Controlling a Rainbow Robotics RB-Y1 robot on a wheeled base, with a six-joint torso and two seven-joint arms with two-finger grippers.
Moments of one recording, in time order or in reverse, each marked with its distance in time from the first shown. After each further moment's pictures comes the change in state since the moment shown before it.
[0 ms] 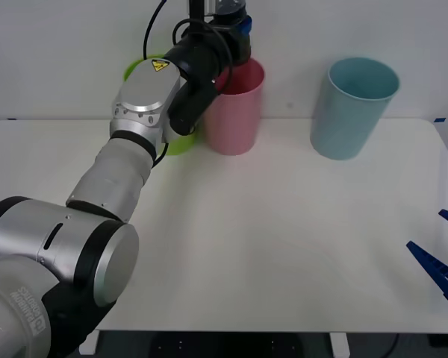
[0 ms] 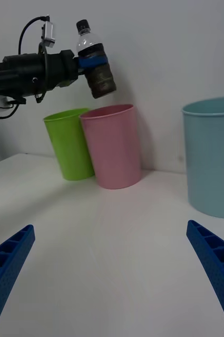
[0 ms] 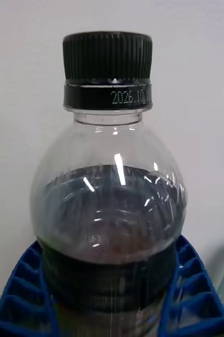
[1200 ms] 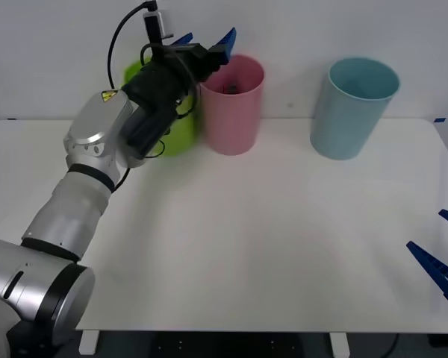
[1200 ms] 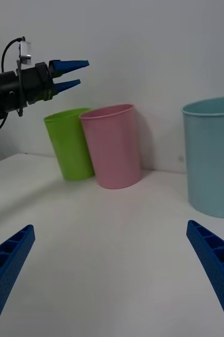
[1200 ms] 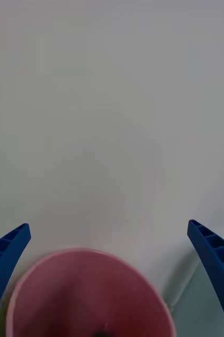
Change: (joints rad) right arm 0.000 0.000 0.000 0.000 0.000 0.000 0.000; left arm 0.238 0.165 -0.185 -0.245 0.447 -0.077 -0.044
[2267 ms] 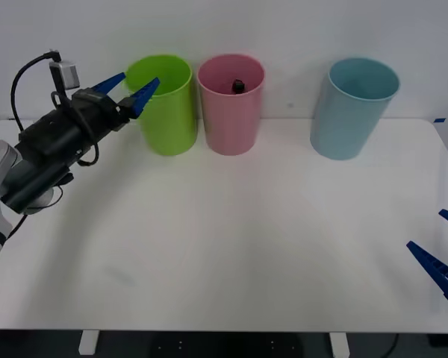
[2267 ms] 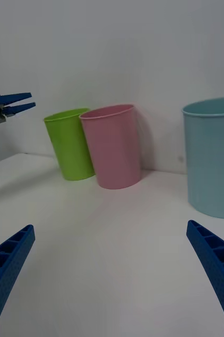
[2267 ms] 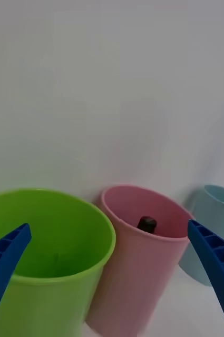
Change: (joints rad) right arm 0.000 0.000 0.000 0.000 0.000 0.000 0.000; left arm 0.351 0.321 0.053 -0.218 0.224 -0.350 -0.056
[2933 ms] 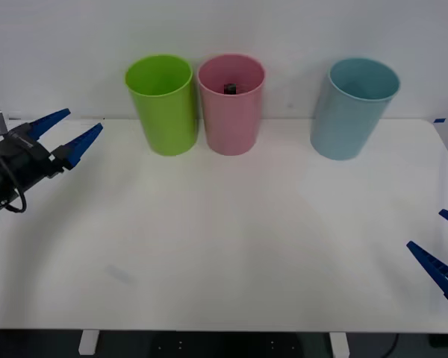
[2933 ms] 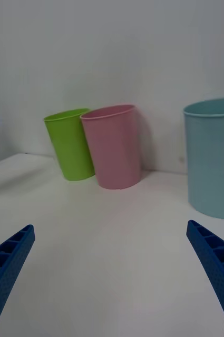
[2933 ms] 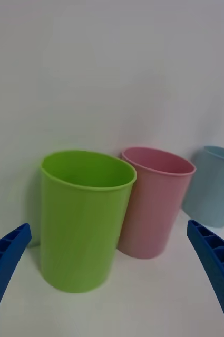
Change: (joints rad) right arm 0.000 0.000 0.000 0.000 0.000 0.000 0.000; left arm 0.293 0.073 0.257 -0.156 -0.077 -0.257 -0.006
